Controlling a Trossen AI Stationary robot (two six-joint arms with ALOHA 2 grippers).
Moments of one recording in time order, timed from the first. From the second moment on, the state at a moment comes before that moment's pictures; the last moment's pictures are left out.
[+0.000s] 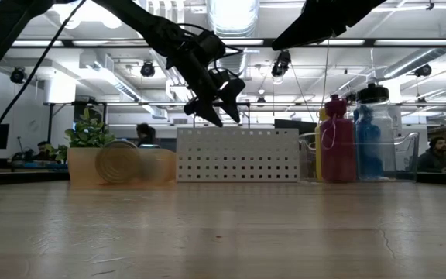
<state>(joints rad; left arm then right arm) 0.54 1.95 1.54 -0.34 -0.11 -0.18 0.25 1.28 0.85 -0.09 0.50 -0.06</state>
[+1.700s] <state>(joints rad) -0.13 1.08 0.84 -0.31 -0.22 -0.16 0.40 1.20 1.01 -0.91 -0.04 0.25</state>
